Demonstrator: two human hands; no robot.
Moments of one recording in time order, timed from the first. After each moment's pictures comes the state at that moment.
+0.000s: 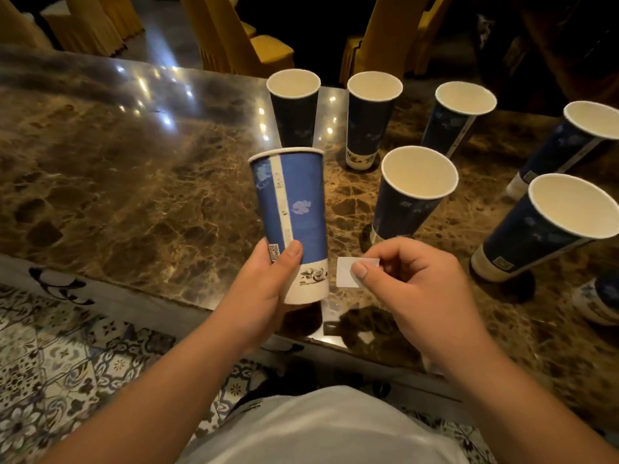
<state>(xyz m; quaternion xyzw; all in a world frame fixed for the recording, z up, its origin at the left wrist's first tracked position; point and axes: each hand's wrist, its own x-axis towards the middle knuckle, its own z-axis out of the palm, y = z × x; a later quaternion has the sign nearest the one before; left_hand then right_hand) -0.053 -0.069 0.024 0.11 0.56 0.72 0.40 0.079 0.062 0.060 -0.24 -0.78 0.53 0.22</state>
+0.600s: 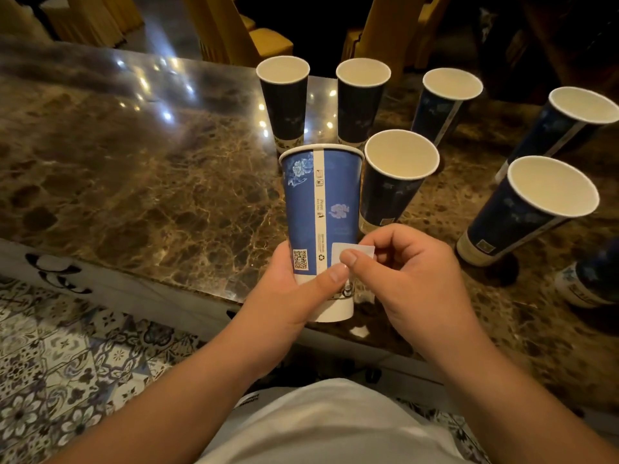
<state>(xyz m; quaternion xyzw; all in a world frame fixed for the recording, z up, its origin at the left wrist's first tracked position) 0.001 -0.069 0.029 0.18 0.62 0.65 0.41 0.097 0.058 0.065 -0.25 -0.75 0.57 0.23</state>
